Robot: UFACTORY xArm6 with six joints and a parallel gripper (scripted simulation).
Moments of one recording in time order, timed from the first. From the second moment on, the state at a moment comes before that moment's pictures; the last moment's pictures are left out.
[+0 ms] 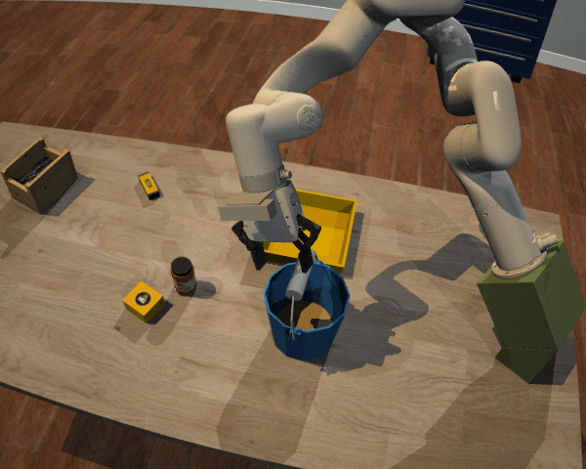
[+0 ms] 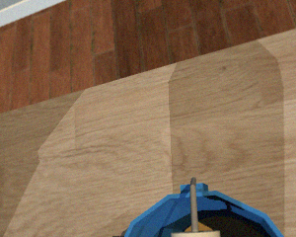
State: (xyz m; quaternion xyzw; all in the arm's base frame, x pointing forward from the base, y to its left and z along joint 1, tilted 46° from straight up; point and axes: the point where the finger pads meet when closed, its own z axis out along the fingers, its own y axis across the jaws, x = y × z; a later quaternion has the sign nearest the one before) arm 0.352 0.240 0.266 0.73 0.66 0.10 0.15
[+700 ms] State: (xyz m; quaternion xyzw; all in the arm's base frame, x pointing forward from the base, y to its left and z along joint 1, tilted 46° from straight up) arm 0.319 0.211 0.271 0.67 0.64 0.10 0.37
